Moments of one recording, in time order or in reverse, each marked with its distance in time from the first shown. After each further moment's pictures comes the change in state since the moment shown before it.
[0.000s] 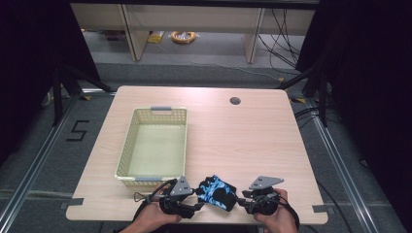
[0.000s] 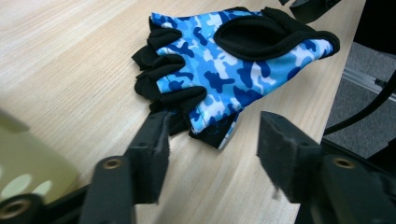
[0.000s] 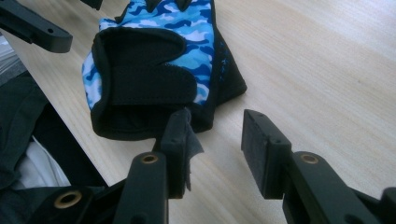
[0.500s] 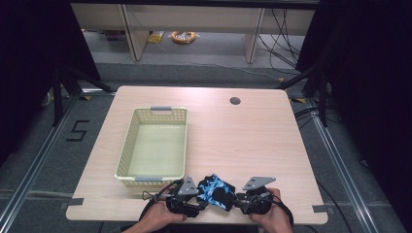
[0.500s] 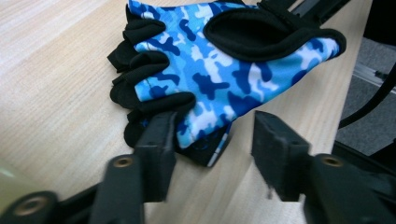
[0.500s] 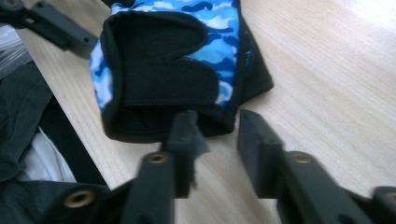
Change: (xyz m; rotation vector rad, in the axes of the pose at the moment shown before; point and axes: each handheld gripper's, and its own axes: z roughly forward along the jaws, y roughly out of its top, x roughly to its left) left arm -0.002 0.002 0.018 0.026 -0.011 0.013; right arm 0.002 0.002 0.017 0.035 0.053 -0.040
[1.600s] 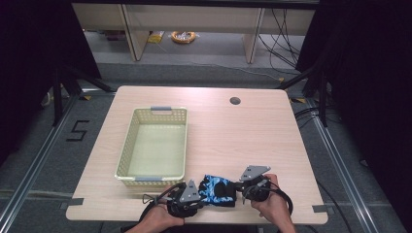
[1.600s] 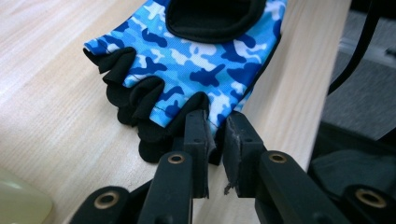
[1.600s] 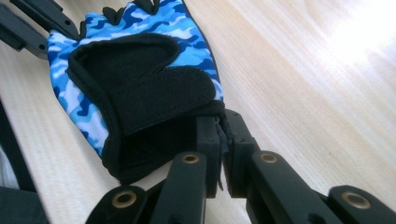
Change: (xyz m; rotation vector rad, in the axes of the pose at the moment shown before) left arm -0.014 0.002 -0.006 0.019 0.033 0.138; right arm -0.015 0.030 -0.001 -0.003 -0.086 -0.177
